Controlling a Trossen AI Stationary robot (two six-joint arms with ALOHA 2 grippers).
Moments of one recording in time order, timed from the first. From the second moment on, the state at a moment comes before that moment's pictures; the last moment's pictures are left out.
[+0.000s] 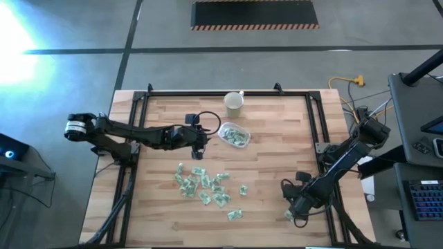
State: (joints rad) left arm 0.04 1.35 0.72 0.04 -0.41 0.37; right arm 0.84 1.53 0.77 -0.77 0.05 1.10
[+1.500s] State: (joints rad) left arm 0.04 1.35 0.71 0.03 -0.43 0.41; right arm -0.08 1.53 0.84 0.00 0.43 -0.13
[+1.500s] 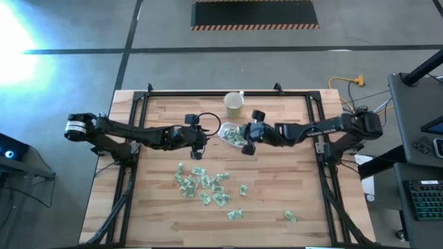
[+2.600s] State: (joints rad) left arm 0.04 1.35 0.71 0.04 -0.43 0.40; right arm -0.16 1.68 0.84 0.11 0.31 -0.21
